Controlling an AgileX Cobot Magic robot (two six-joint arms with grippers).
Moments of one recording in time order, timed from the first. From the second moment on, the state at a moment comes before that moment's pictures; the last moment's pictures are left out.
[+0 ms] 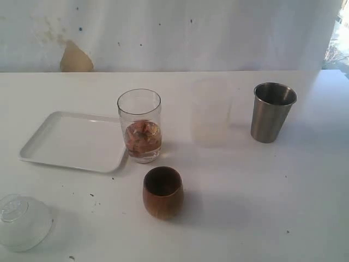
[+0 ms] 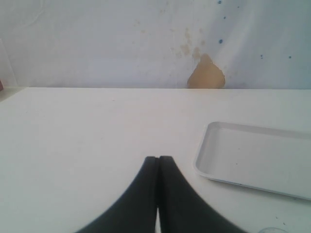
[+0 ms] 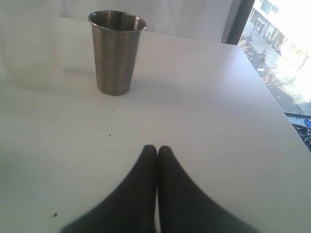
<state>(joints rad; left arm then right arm) 0.13 0.00 0.00 0.04 0.21 0.00 -0.13 0.01 -0.01 0.02 0.35 -0.17</state>
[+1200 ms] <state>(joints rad) 0.13 0.01 -0.02 -0.16 -0.12 -0.34 -0.13 0.01 -0.01 0.02 0.36 -0.17</state>
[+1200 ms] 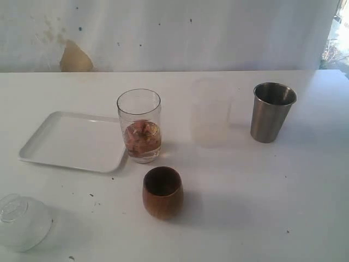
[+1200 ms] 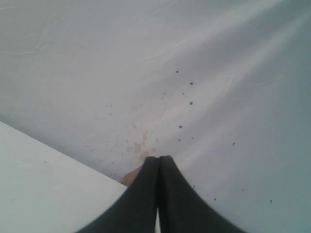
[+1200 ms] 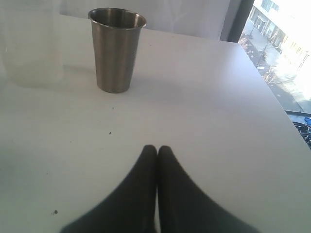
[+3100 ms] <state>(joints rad) -0.17 1.39 -0.68 -0.14 0.74 0.16 -0.13 0.01 -0.01 0.03 0.36 -0.16</state>
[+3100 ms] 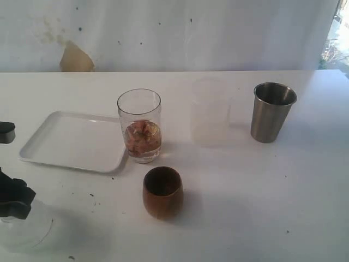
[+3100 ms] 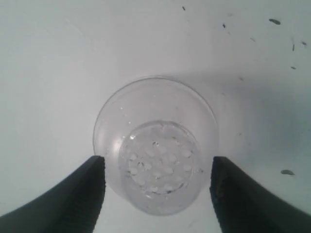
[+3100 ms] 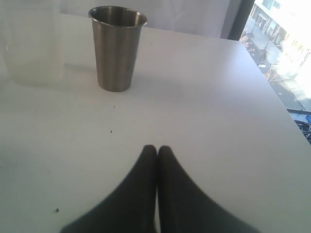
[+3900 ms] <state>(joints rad) -0.17 1.41 -1.07 -0.13 1.09 0.15 -0.13 0.01 -0.01 0.03 0.36 -0.16</state>
